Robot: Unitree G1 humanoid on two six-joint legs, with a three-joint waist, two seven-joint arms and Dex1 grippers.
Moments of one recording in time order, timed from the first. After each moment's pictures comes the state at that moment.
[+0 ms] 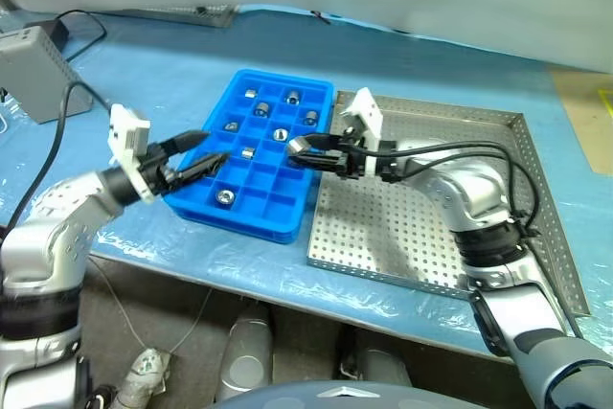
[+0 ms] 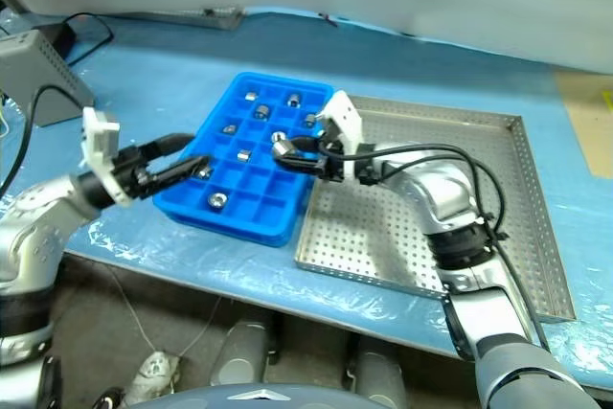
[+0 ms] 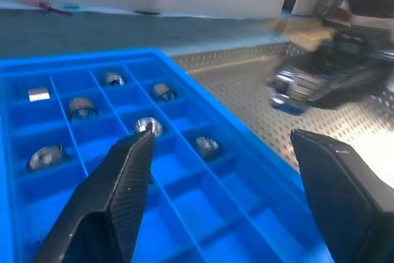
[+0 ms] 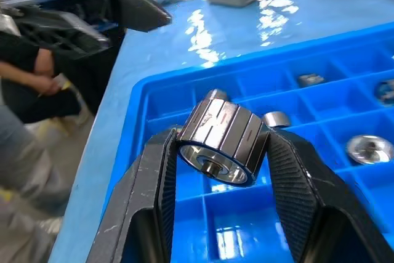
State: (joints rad) left arm -0.15 0.64 0.31 -0.33 -0.69 0.63 -0.89; right arm -0.72 -0.40 0.26 0.03 0.44 0.66 0.87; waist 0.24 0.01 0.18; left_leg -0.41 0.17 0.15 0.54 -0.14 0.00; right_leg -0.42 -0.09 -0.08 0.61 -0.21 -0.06
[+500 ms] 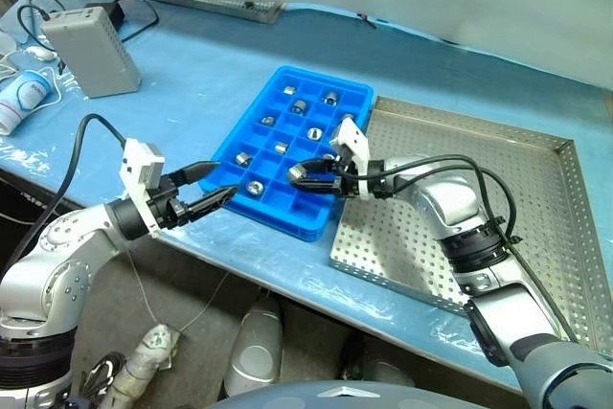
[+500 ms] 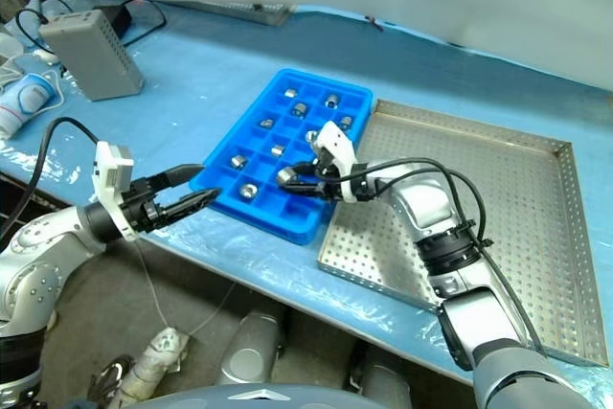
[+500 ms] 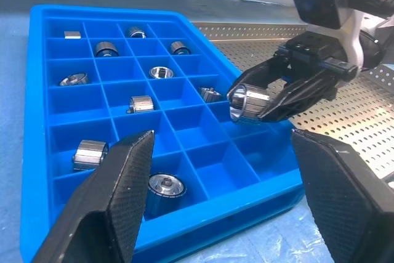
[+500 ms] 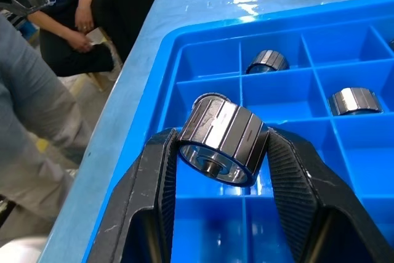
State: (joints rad) left arm -0.12 0.63 0.28 -0.35 -0.72 0.64 -0.82; right arm -0.68 -0.35 0.27 0.12 0.33 0.58 0.92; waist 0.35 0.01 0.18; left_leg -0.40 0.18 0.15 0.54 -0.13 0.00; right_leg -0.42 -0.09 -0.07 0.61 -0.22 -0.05
